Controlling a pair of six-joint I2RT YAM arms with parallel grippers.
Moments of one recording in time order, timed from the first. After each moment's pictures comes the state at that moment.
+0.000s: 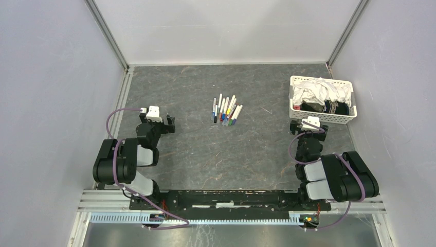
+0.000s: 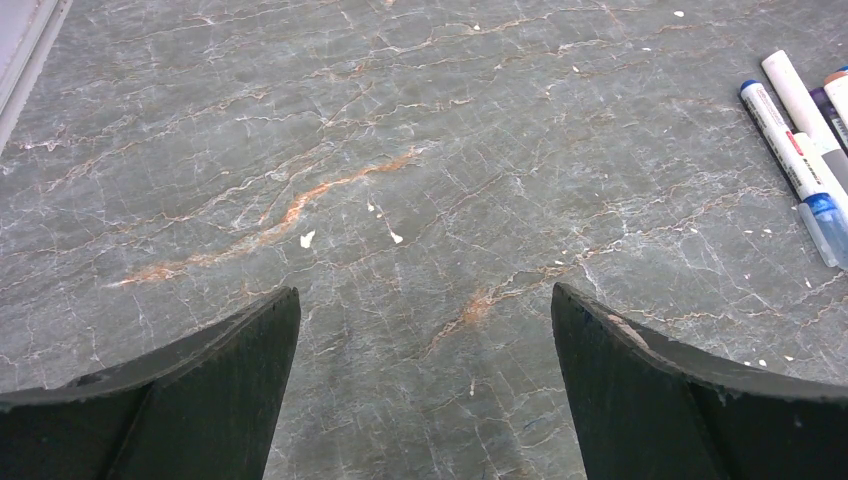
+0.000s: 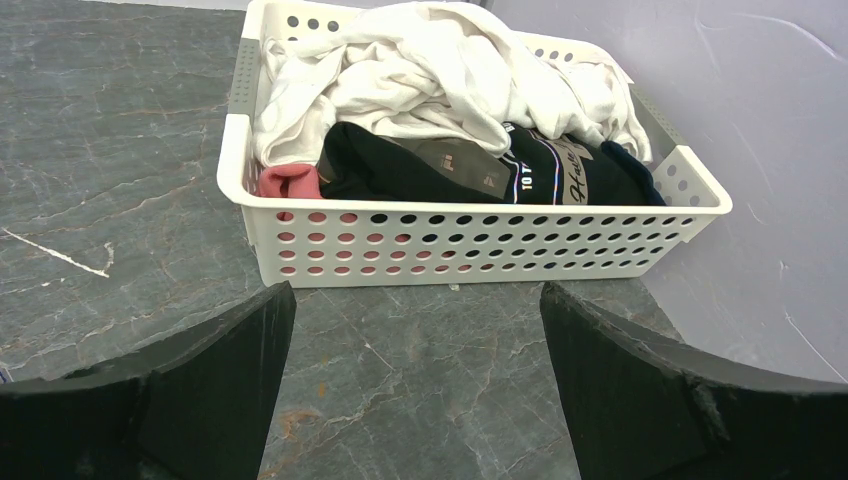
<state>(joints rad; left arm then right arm) 0.04 1.54 0.22 1.16 0.15 0.04 0.13 1.38 0.01 1.41 0.45 -0.23</state>
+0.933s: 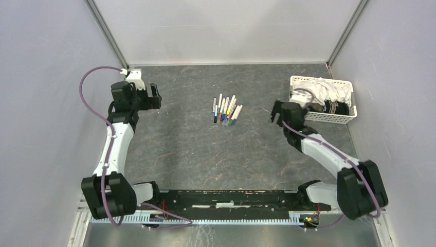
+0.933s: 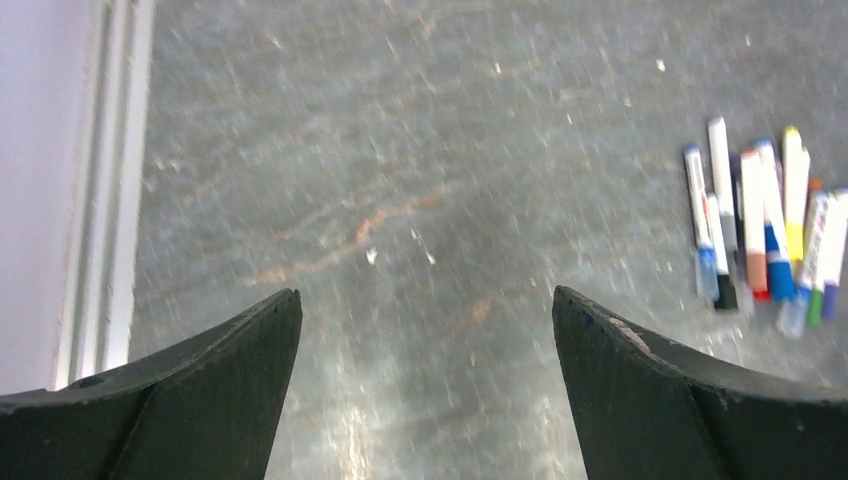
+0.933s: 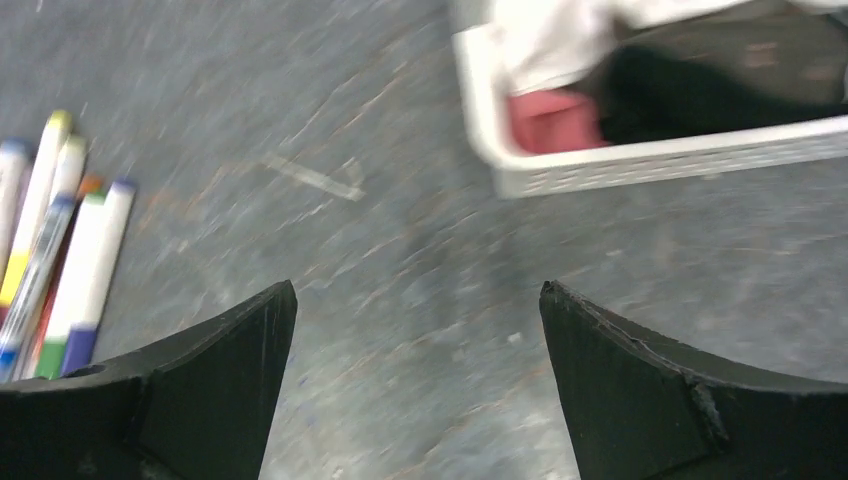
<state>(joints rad) 0.14 1.23 0.97 -0.17 0.21 0.04 0.28 1.17 0.57 0.09 0.46 0.38</state>
